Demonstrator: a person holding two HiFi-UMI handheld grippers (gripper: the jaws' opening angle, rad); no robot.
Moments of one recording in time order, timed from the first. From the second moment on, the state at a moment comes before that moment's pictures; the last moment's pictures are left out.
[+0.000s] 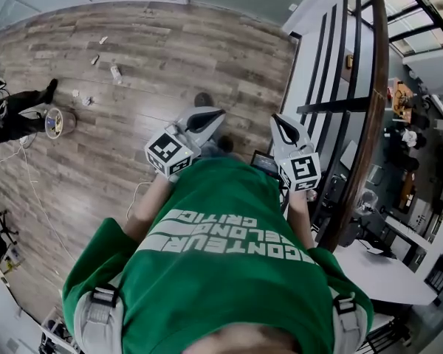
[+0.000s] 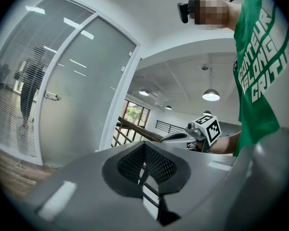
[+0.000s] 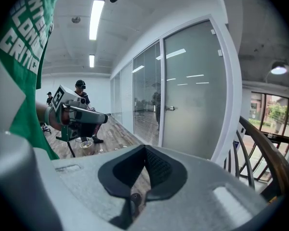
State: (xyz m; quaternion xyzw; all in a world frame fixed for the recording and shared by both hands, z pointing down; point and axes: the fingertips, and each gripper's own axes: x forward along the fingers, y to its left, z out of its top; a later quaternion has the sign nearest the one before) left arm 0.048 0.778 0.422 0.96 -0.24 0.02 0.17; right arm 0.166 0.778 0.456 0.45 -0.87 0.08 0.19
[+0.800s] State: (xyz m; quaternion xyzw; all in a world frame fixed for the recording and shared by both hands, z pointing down) left arm 0.047 0.661 0.420 0.95 -0.25 0.01 0.17; right arm 0.193 0.690 0.460 0.48 -0.85 0.10 0.20
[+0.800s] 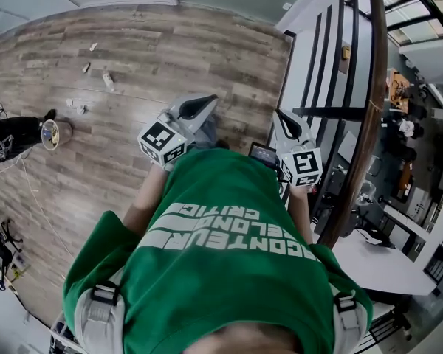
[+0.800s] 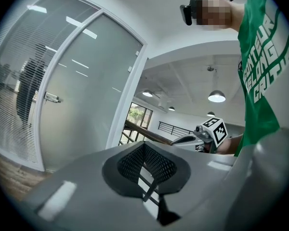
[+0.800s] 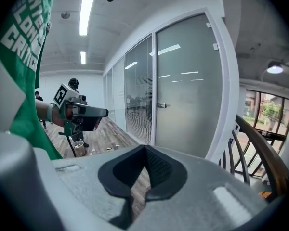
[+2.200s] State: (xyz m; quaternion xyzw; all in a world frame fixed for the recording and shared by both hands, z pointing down) left arm -0.014 0.527 0.424 0.94 -0.29 0.01 0.19; right arm 0.134 0.531 0.455 0.44 -0.87 0.09 0.22
